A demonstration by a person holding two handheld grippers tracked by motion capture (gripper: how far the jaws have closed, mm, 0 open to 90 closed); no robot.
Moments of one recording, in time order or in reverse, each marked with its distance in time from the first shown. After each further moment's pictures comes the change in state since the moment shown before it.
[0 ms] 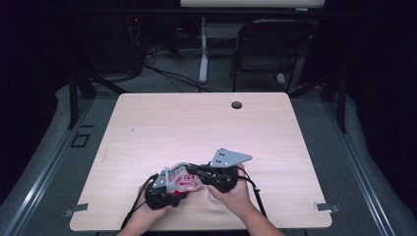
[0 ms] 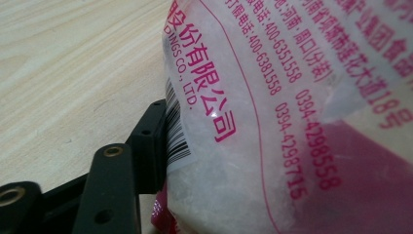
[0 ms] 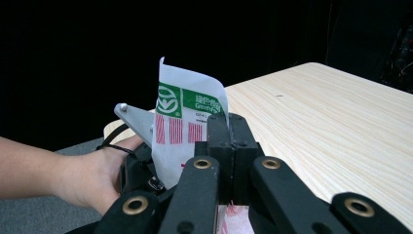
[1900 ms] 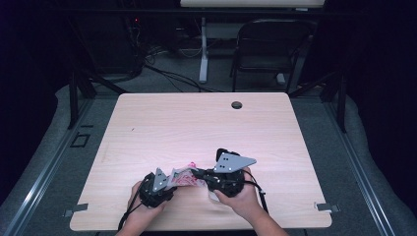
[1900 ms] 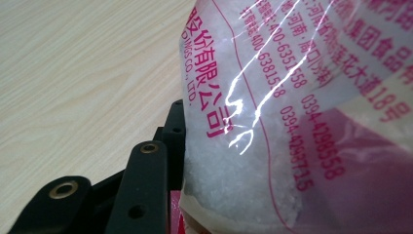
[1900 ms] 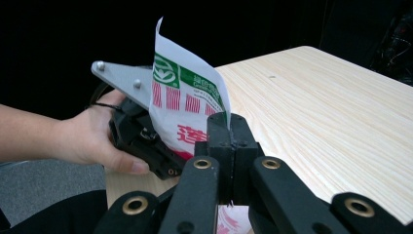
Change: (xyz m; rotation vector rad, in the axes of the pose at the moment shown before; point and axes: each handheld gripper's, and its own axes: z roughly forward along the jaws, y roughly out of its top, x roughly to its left) left arm -0.005 0.009 -0.019 0.007 0.256 0.091; right arm 0.004 -0.003 -0.017 0.083 -0.028 -0.045
